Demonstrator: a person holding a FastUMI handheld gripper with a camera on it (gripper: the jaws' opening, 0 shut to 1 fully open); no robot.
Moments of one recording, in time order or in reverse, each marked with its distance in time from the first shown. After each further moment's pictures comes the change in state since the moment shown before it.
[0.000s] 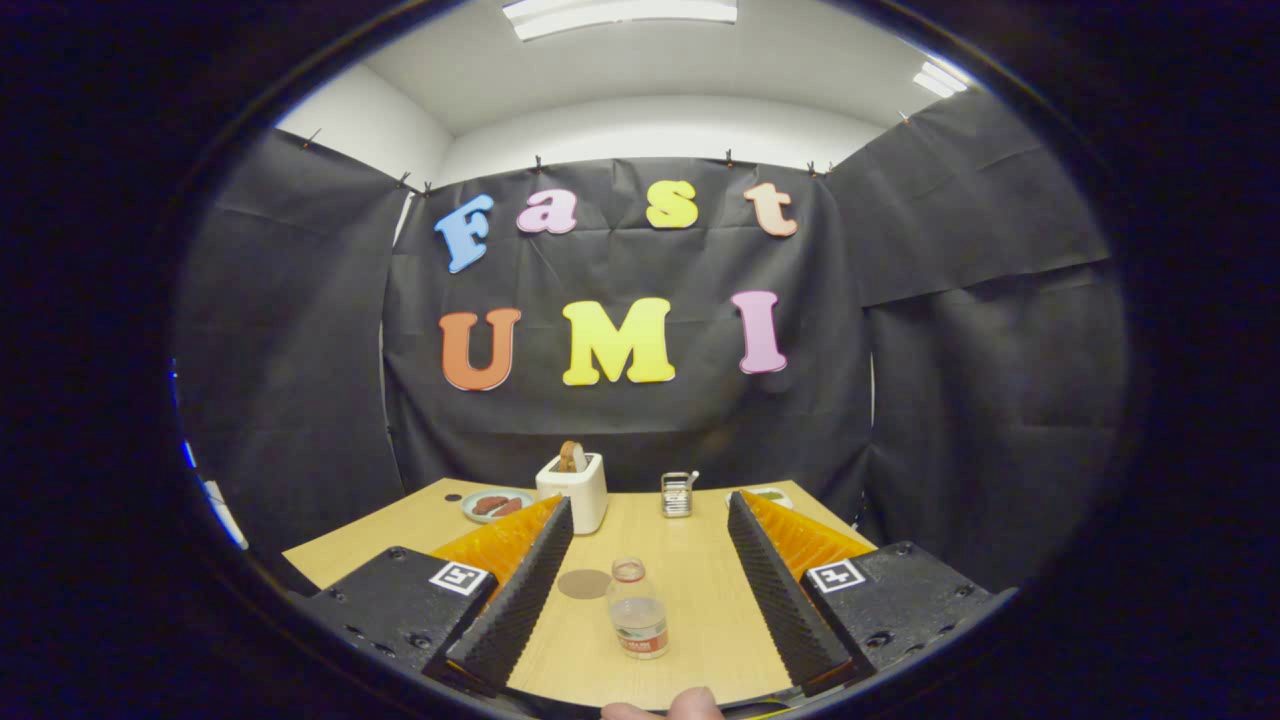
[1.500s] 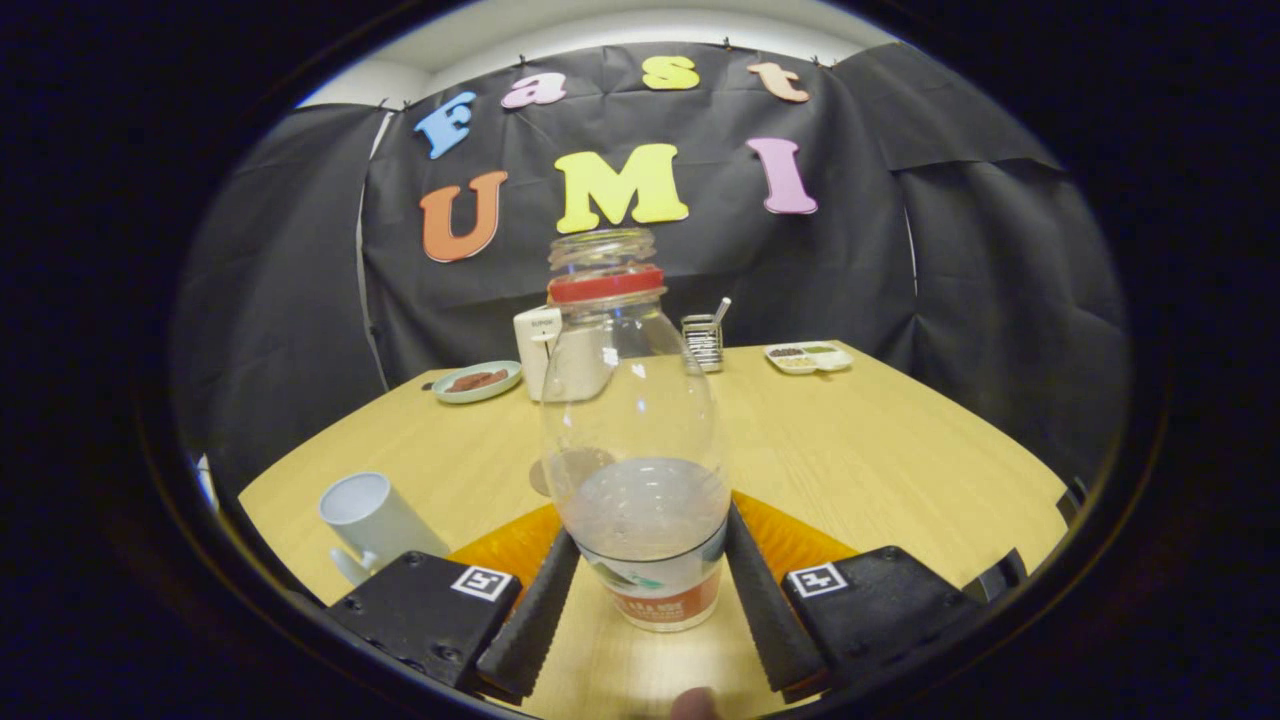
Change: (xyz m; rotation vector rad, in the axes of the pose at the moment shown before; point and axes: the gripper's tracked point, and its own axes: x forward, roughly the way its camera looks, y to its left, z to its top) arm 0.120 0.002 -0.219 0.044 0.296 0.014
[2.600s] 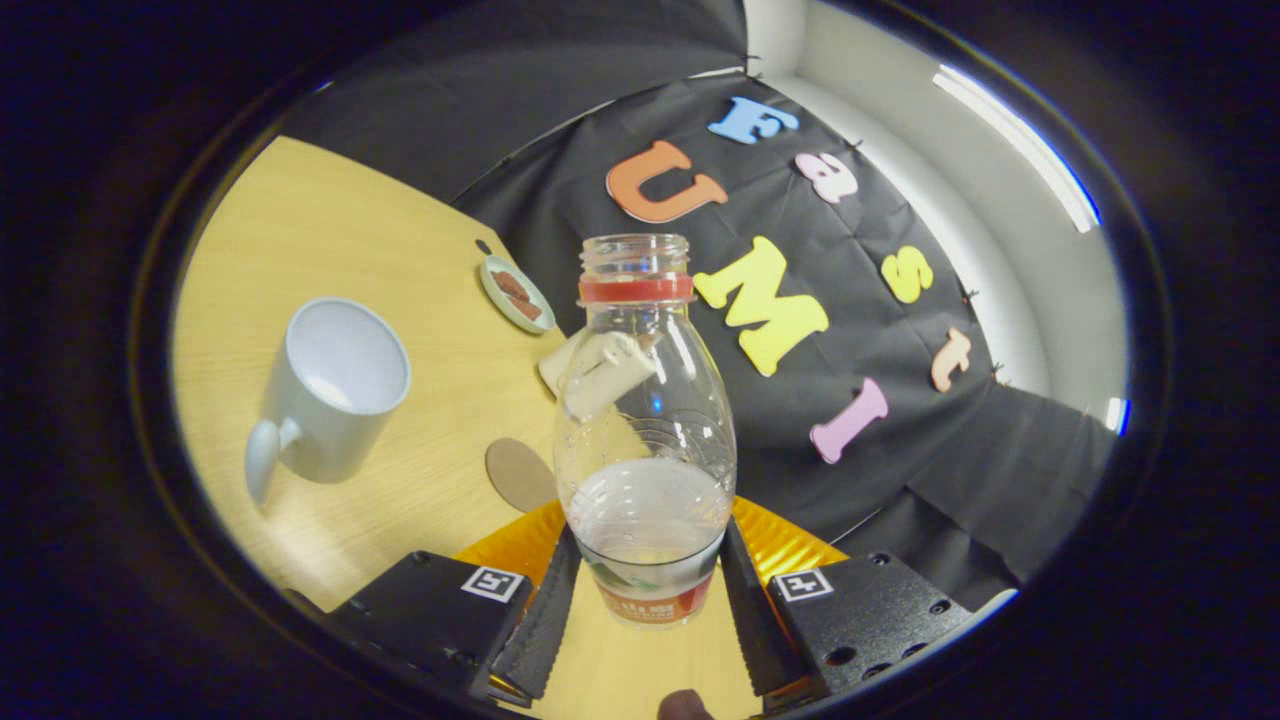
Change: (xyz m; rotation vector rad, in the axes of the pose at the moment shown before) arm 0.002 0.069 0.047 -1.115 -0.184 -0.176
